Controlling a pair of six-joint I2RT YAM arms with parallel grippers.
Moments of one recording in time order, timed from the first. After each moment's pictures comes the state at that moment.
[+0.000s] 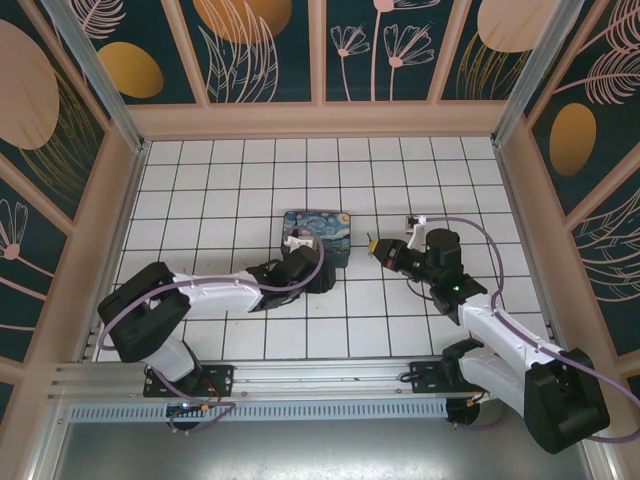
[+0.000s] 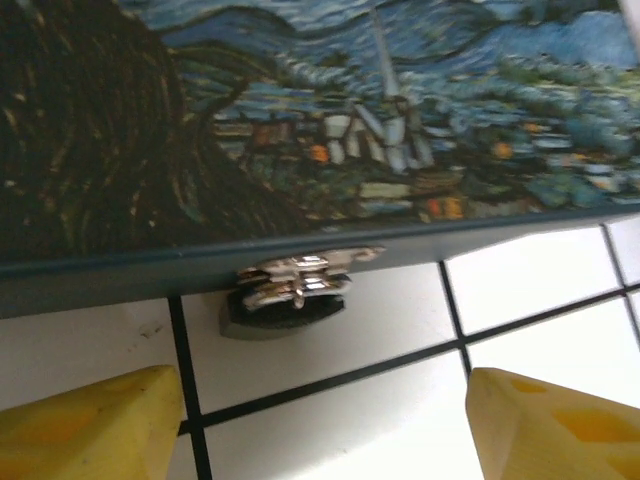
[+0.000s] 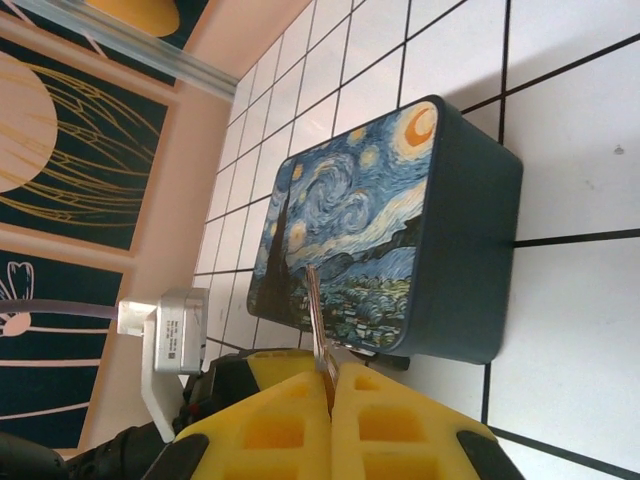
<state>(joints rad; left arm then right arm) -0.95 1.61 0.74 0.02 -0.22 -0.79 0.39 0.96 0.38 0.19 -0.46 0.85</state>
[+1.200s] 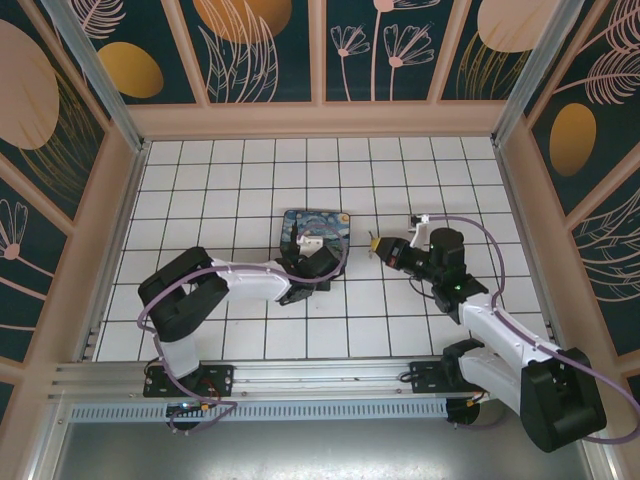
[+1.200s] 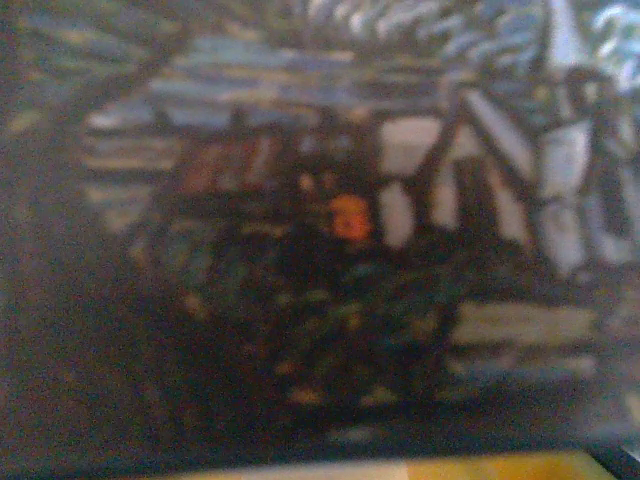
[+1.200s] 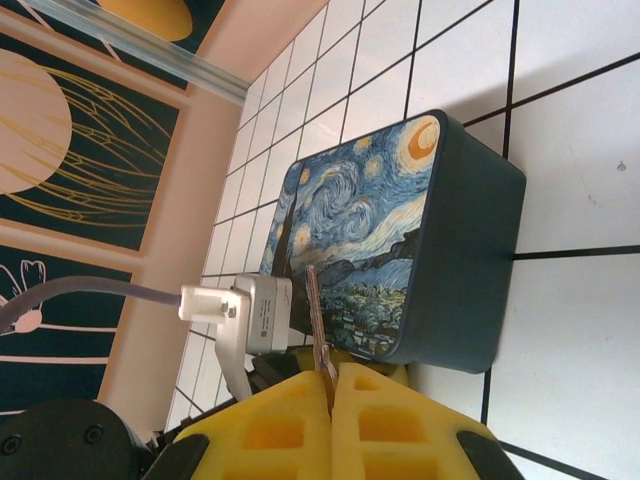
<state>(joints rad) -0.98 1.82 0.94 -0.18 -0.40 -0.84 0.35 0.97 0.36 0.25 -0.51 0.84</state>
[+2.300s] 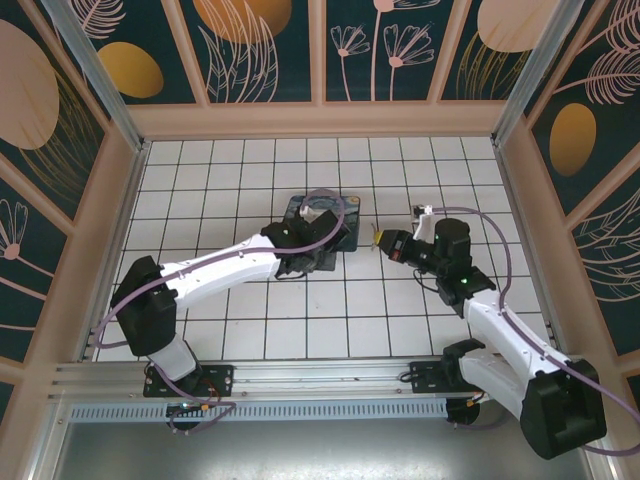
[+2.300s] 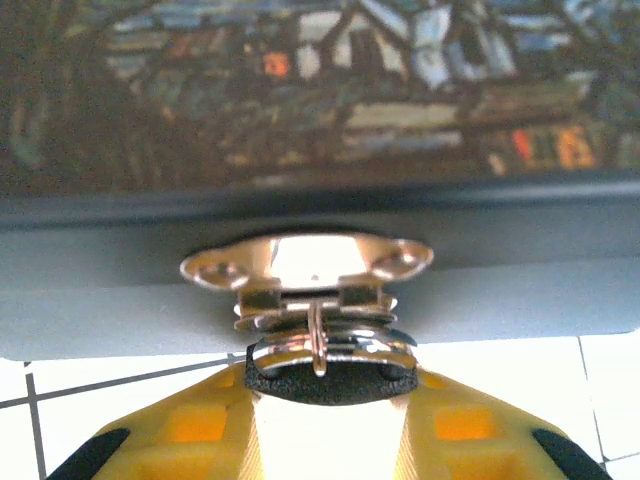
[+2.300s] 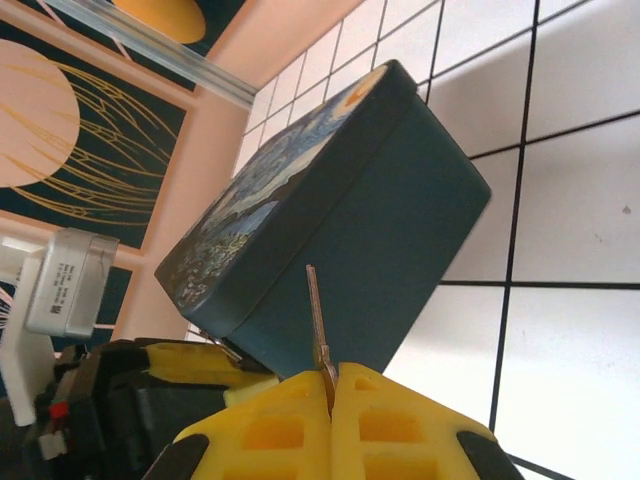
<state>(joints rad) -0.98 1.66 1.33 -0.77 -0.26 -0.81 0.33 0.92 0.48 0.08 -0.53 0.76</state>
